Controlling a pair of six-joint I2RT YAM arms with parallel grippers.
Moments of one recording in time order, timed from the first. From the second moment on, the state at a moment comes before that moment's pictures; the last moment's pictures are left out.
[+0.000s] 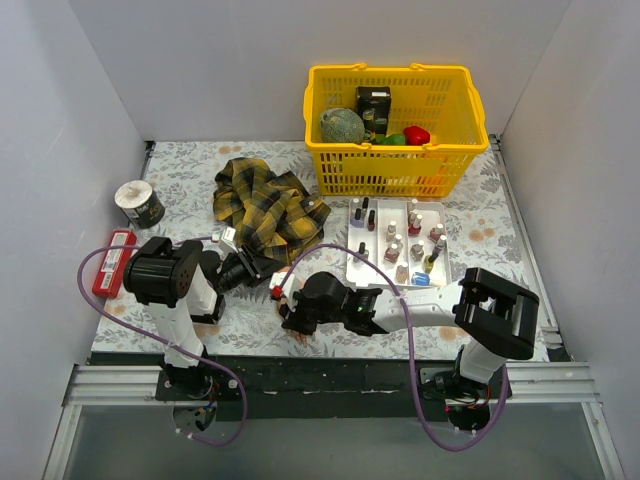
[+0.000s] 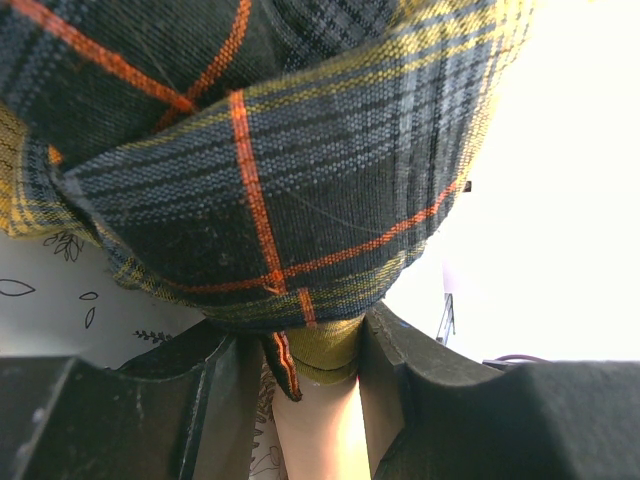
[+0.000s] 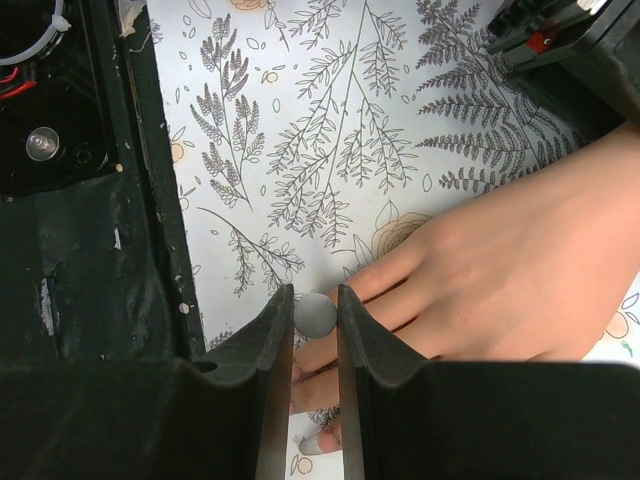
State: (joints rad) left arm -0.14 1.88 0.24 1.38 0.71 -1.00; right arm 1.25 1.63 0.80 0.28 -0.16 0.02
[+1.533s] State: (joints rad) left arm -0.14 1.88 0.24 1.38 0.71 -1.00; right arm 1.25 1.66 0.84 0.25 -0.15 -0.01
